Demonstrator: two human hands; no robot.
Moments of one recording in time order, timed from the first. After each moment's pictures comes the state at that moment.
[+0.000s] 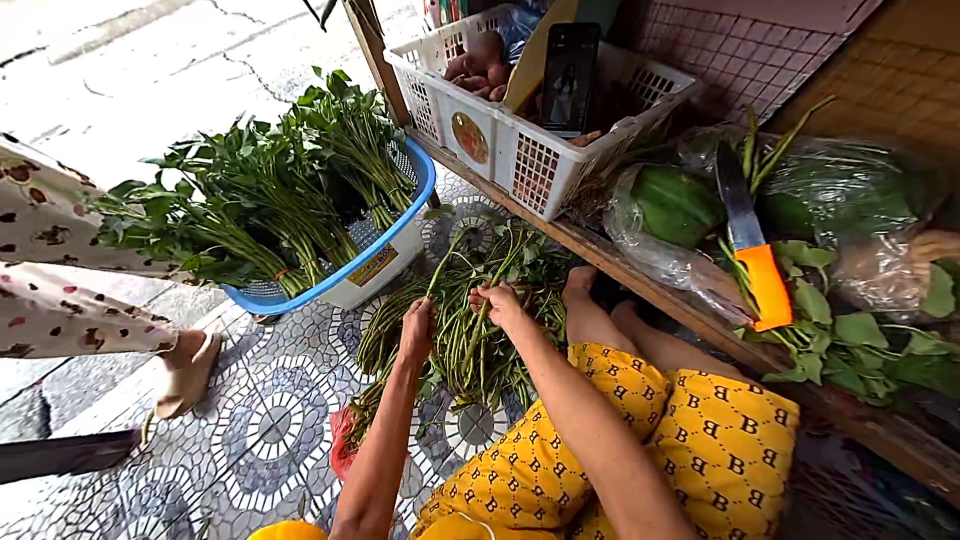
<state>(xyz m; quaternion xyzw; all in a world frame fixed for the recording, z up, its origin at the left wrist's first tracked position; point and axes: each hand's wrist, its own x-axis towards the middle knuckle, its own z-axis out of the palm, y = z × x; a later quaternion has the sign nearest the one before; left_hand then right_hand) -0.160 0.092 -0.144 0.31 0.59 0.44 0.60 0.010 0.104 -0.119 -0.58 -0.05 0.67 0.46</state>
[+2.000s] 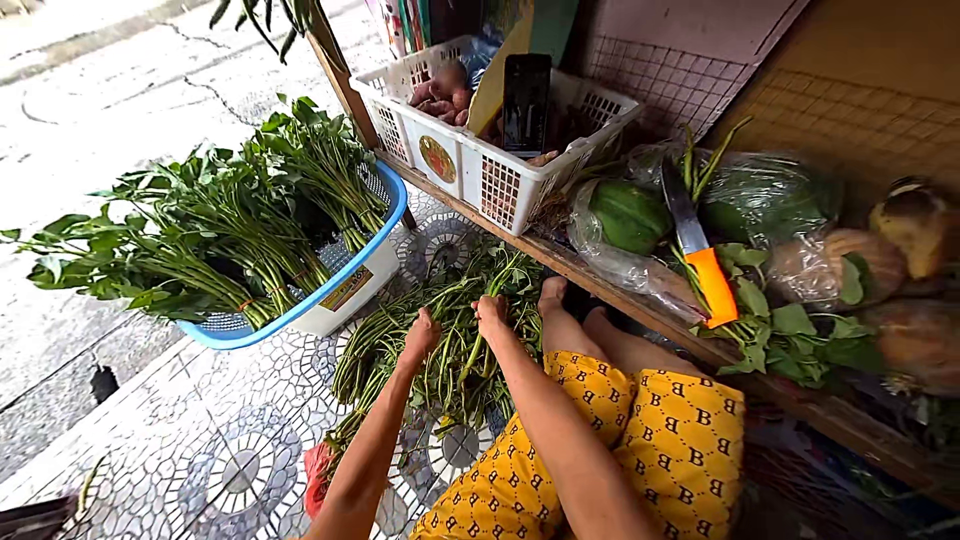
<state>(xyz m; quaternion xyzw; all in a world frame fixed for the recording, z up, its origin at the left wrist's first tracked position) -0.122 0.129 -0.166 0.65 0.67 -0.02 0.36 0.028 0.108 -0.125 -0.71 -0.08 0.54 0.44</state>
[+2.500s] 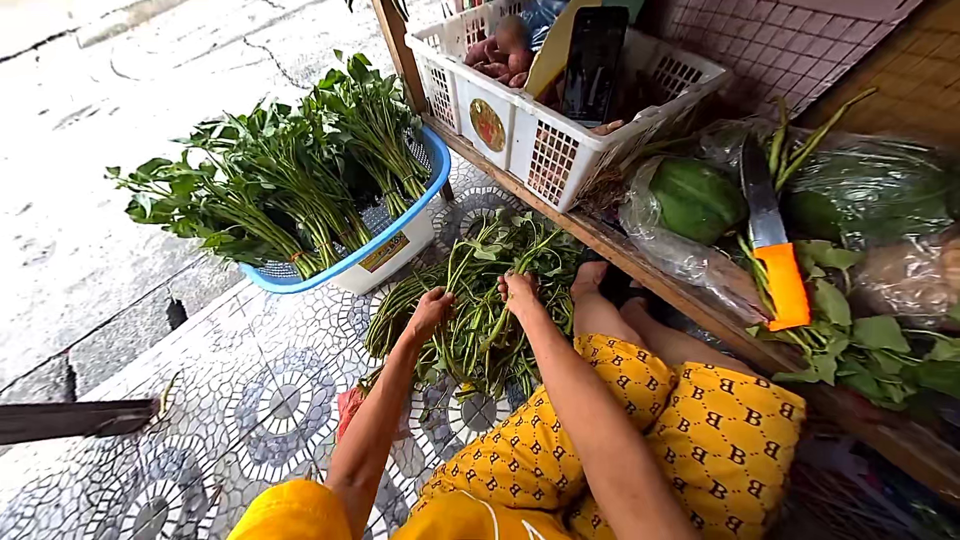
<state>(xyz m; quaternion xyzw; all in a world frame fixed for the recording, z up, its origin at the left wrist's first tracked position) -0.170 0.105 -0.151 0.46 0.58 0.27 0.62 0.024 0.105 -0.131 -0.65 -0.08 0.59 0.47</state>
